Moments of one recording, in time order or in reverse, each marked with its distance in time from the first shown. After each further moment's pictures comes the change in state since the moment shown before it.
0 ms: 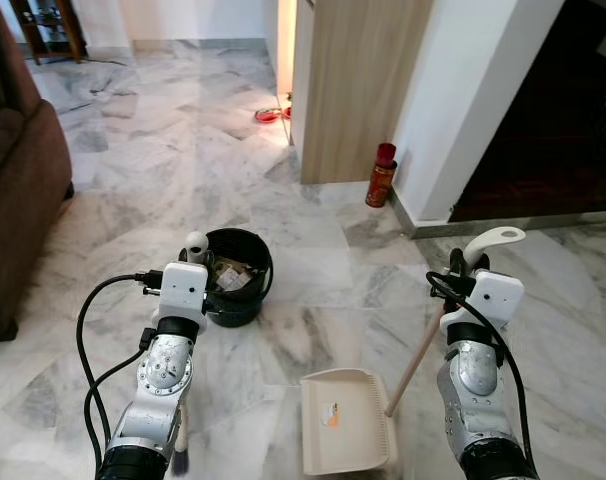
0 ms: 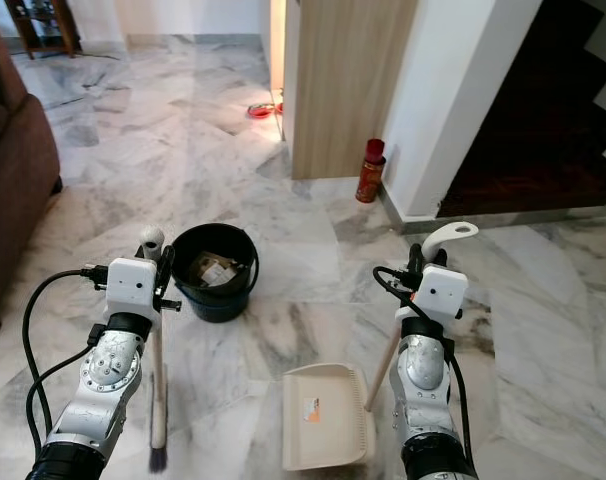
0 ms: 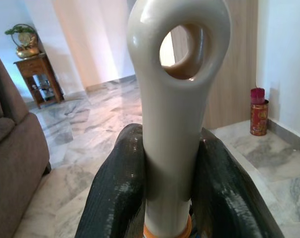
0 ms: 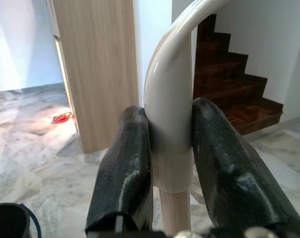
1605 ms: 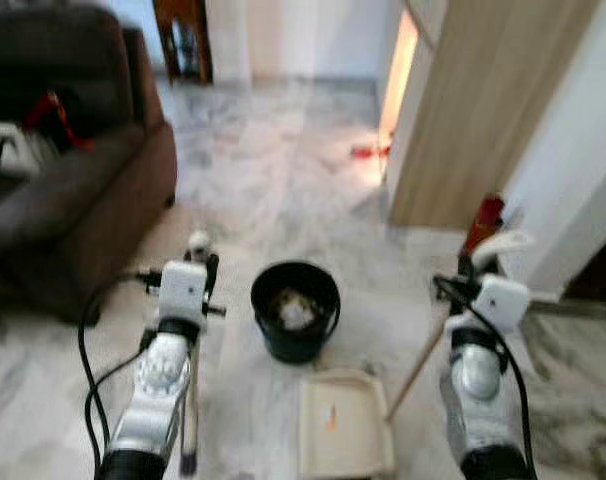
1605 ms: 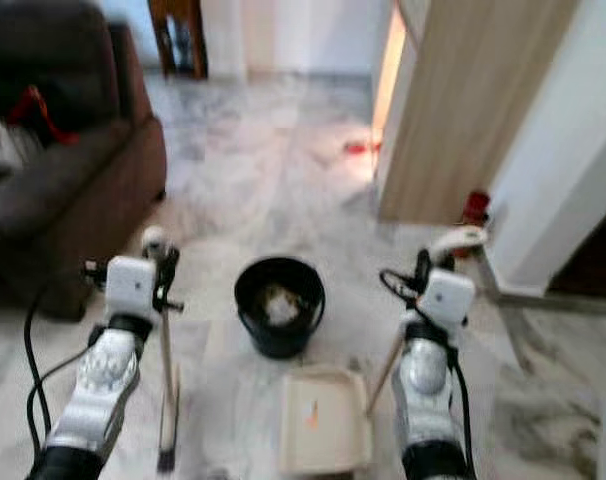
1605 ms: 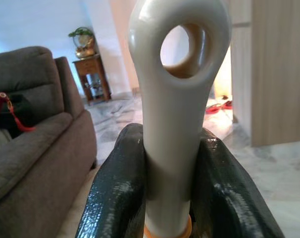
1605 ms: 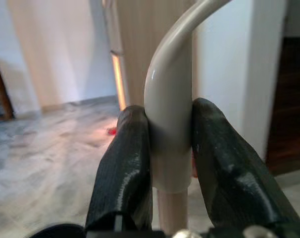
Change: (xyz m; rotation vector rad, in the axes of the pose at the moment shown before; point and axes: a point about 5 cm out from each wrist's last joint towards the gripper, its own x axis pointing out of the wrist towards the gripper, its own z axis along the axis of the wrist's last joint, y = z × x) left arm 0.000 -0.003 0.002 -0.045 -0.005 -0.070; right arm -0.004 -0.011 -0.002 -0.003 -0.010 -0.062
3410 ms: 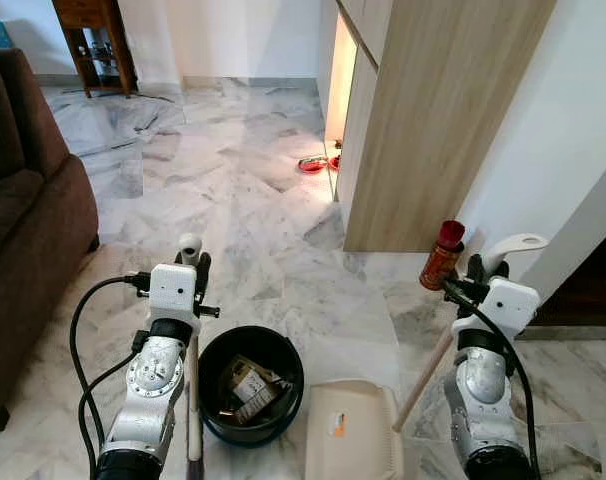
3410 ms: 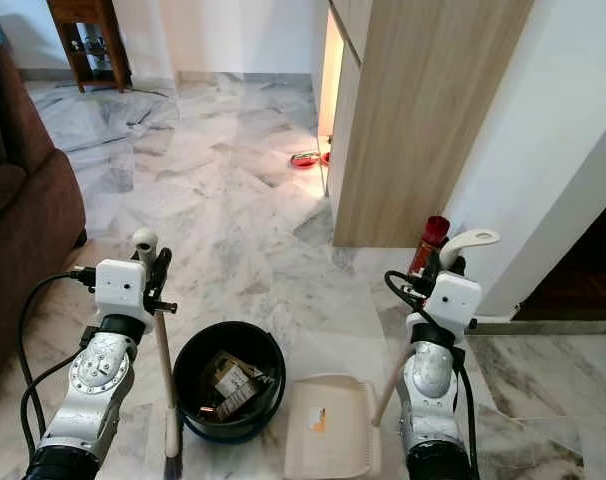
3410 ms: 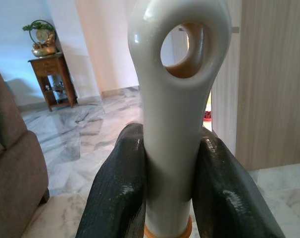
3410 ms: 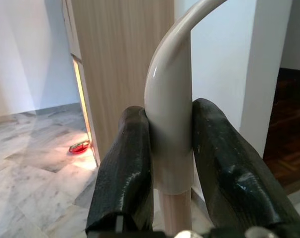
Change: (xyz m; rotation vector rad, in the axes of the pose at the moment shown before) left arm -0.004 0.007 -0.004 -0.027 0.015 0.020; right arm -0.003 -0.002 0.000 -0.012 -0.007 -0.033
